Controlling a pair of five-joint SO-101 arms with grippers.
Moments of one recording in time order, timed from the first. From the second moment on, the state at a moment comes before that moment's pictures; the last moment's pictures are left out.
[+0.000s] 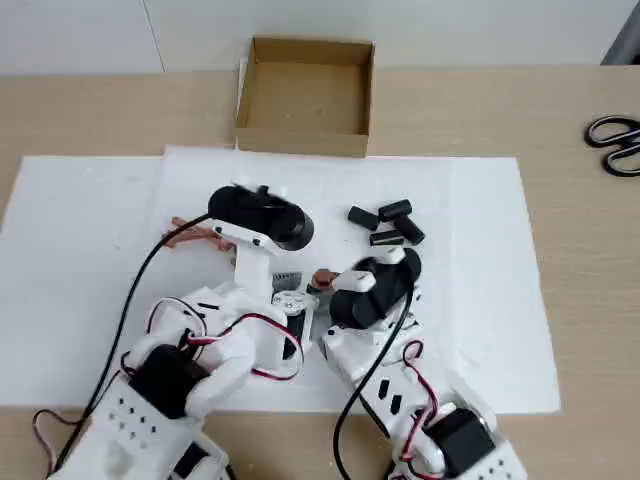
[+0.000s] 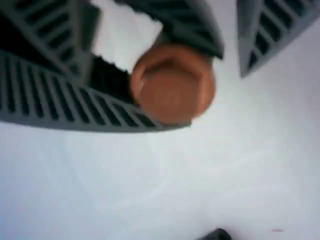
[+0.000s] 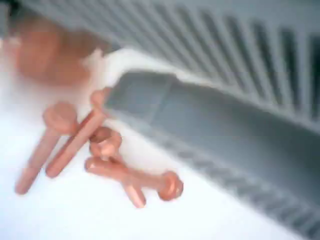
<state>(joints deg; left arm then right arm) 32.5 -58.7 46.9 67.6 22.6 -37.8 -97.6 81.3 44.3 -6.7</state>
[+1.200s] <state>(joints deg) 5.4 -80.7 29.4 94.0 2.1 -22.9 -65.4 48.9 46.6 1.1</state>
